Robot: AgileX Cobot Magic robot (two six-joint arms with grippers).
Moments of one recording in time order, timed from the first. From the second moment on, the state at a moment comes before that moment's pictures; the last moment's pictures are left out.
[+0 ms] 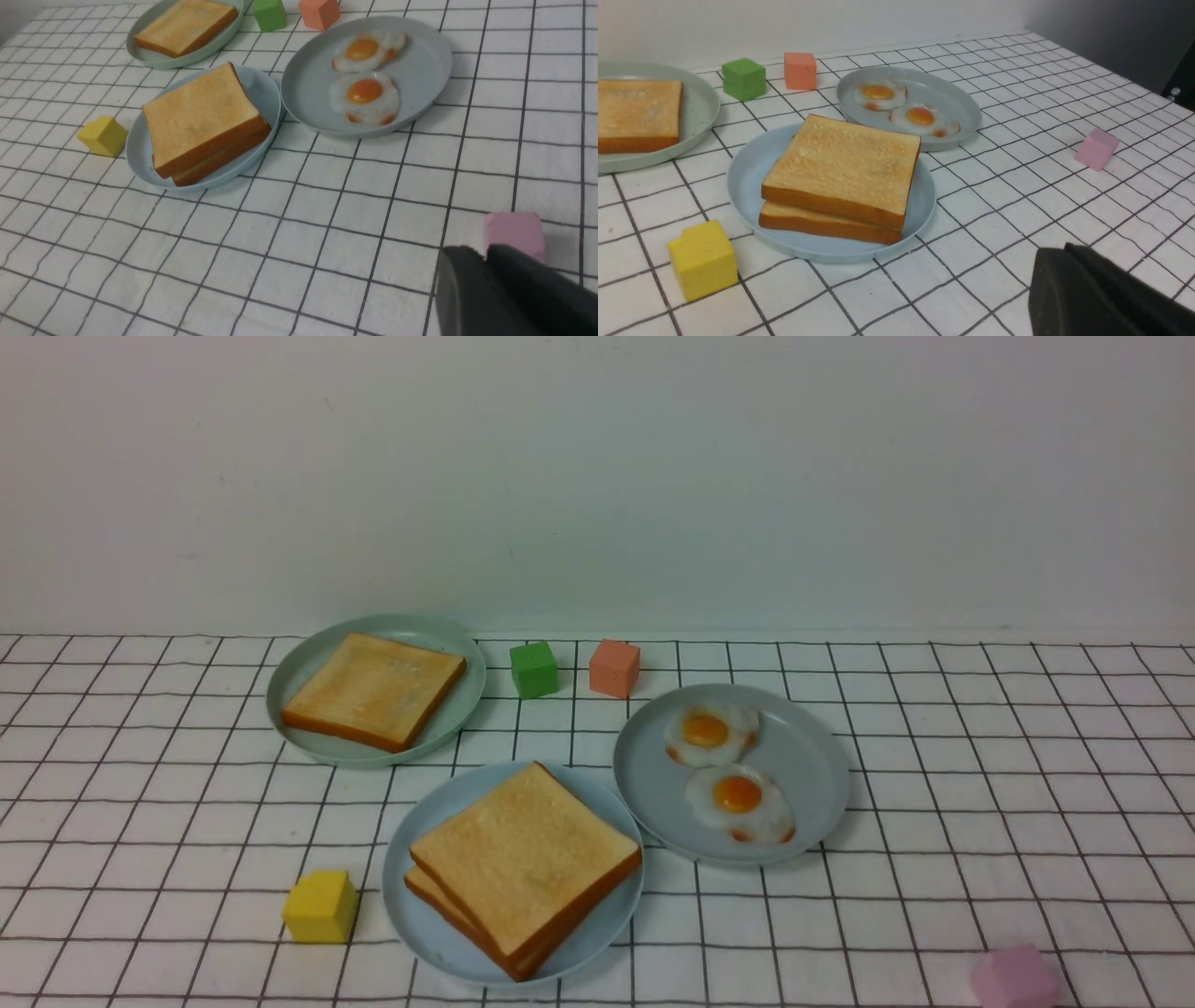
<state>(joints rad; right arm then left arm) 0.36 0.30 -0.39 0.19 0.66 0.07 -0.70 0.07 -0.08 -0.05 0.27 -0.14</state>
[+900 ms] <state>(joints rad) -0.01 -0.01 0.01 0.18 0.41 -0.04 -0.70 0.07 -0.08 -0.06 0.27 -0.14</state>
